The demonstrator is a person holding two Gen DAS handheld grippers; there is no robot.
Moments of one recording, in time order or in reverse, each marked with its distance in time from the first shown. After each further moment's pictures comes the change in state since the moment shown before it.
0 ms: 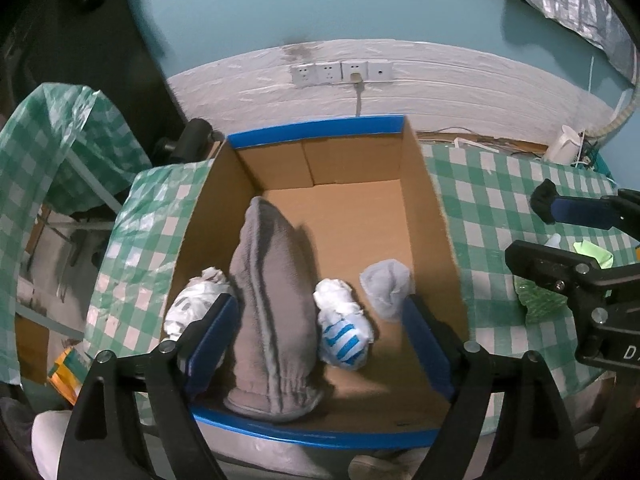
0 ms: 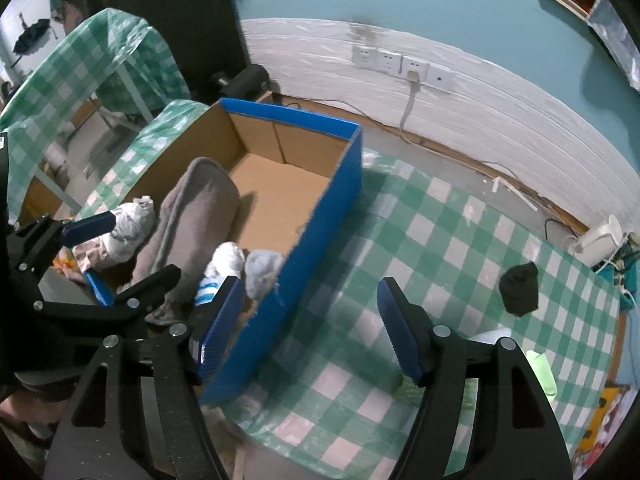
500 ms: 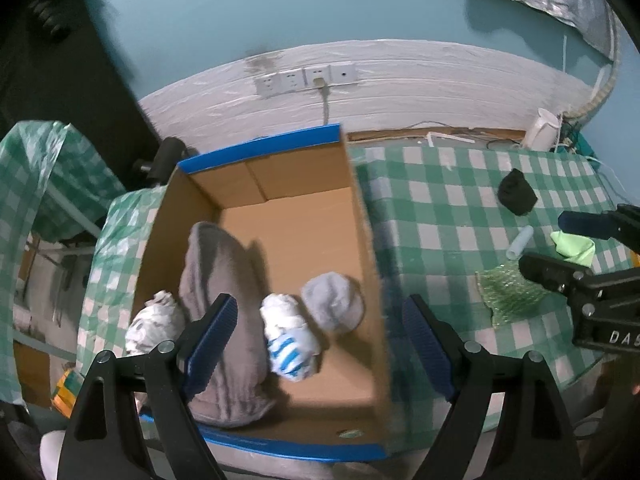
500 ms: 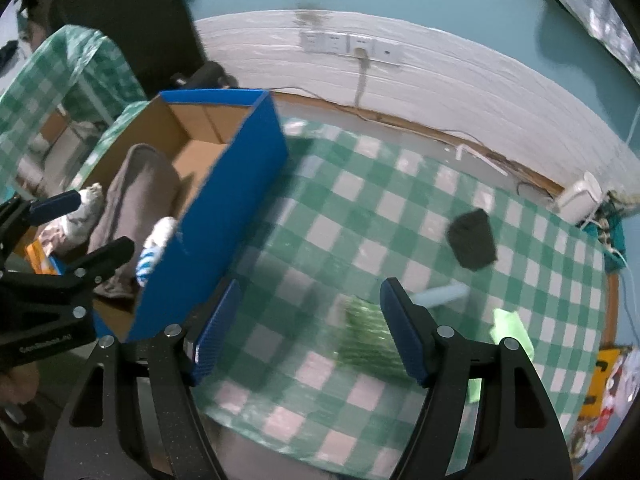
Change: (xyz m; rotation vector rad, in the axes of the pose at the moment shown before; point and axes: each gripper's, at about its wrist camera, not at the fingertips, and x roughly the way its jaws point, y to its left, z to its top) left arm -0.007 -0.051 0.010 0.082 -0.015 -0.033; right arm -0.012 -0.067 -0.042 0.101 0.022 -0.069
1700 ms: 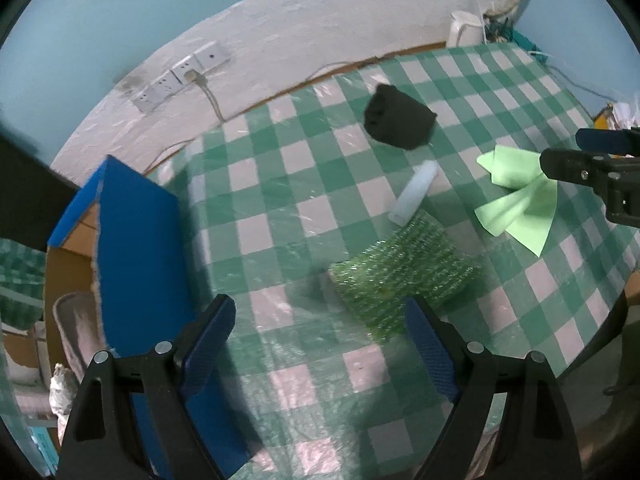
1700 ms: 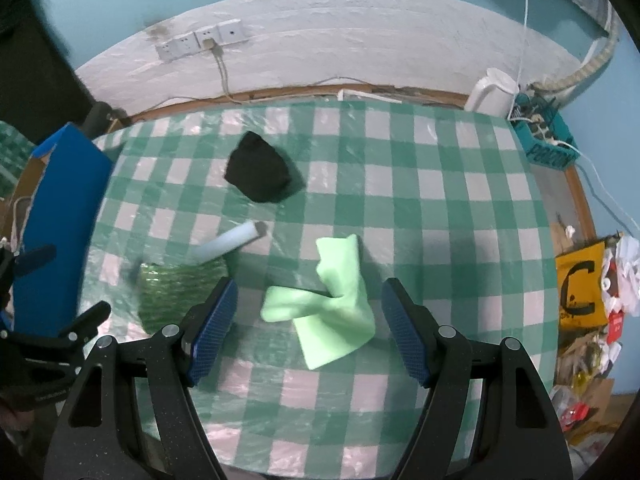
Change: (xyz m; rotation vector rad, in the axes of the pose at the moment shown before) left arm 0.055 -0.183 0.008 0.335 0.130 -0.072; right arm -0.002 -0.189 -0.077 0.317 0.036 -0.155
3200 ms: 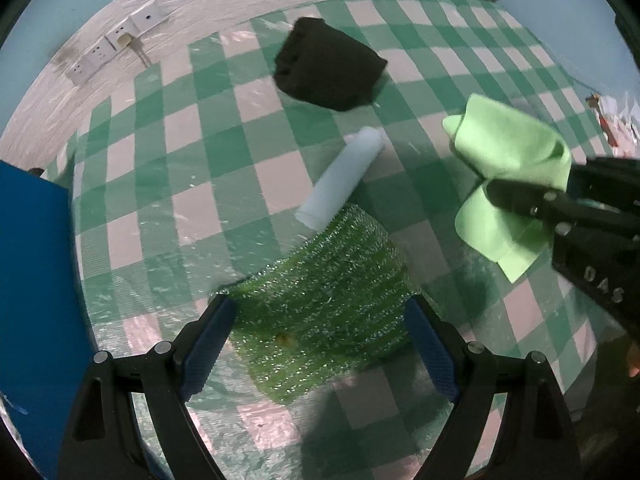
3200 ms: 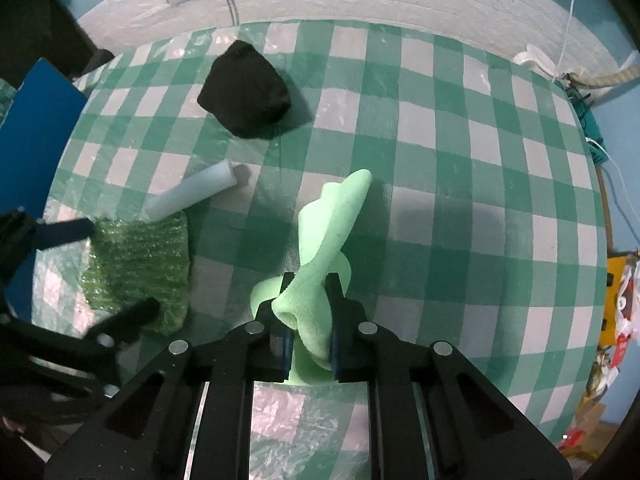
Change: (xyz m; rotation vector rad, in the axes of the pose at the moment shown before) left arm 0.074 -0.052 0.027 0.002 0.154 -0.184; right arm 0.068 0.003 -0.015 -0.092 0.145 0.031
